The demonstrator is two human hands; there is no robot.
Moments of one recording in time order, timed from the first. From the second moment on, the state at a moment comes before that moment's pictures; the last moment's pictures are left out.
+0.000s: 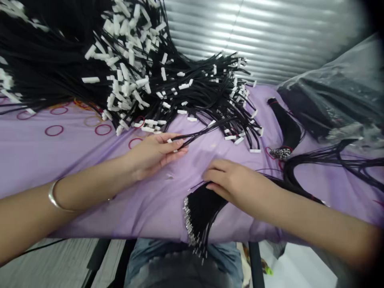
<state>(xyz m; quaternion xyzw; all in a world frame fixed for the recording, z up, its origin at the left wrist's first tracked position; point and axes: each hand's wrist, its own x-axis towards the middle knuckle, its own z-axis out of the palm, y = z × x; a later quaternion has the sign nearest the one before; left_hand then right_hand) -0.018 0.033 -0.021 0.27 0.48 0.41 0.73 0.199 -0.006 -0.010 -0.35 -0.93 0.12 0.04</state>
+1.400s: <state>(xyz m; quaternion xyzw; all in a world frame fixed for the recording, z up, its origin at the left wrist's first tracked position) -0.025 0.005 -0.030 0.40 0.45 0.30 0.74 0.188 -0.004 0.006 -0.41 -0.85 0.30 0.16</state>
